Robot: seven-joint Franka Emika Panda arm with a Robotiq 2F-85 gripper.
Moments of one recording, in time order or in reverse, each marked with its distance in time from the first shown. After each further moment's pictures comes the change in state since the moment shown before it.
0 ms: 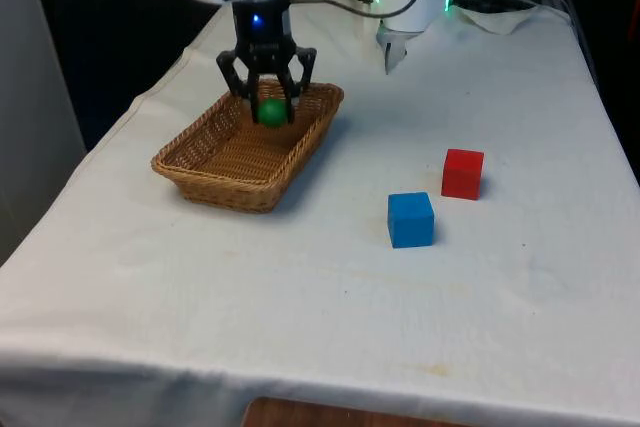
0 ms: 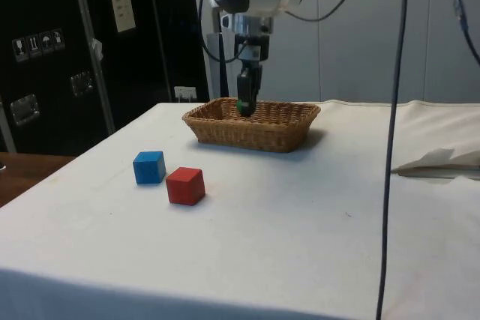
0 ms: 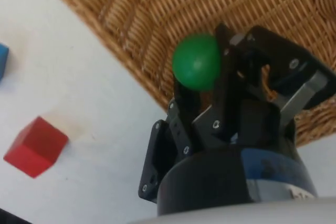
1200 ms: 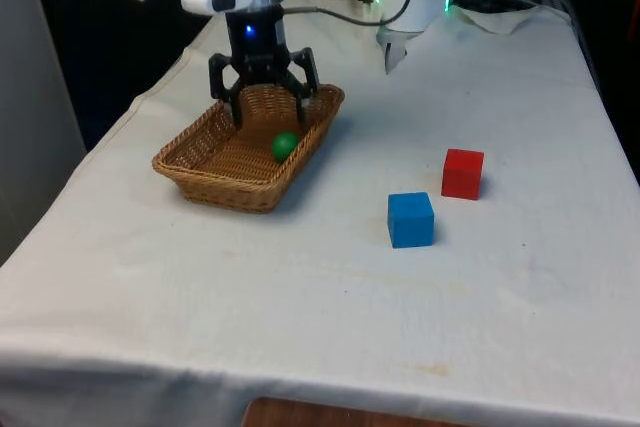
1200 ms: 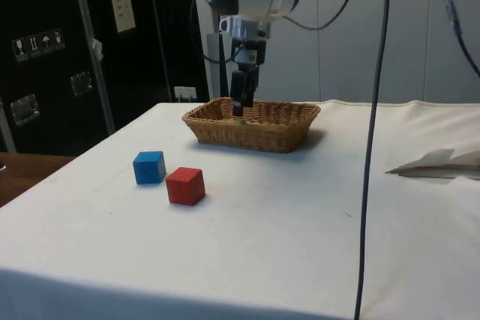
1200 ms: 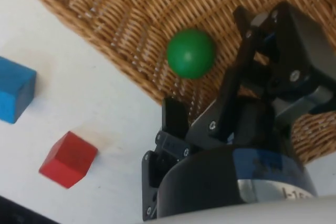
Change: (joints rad) arm 0.003 0.062 -0.013 0.051 0.143 -0.024 -0.091
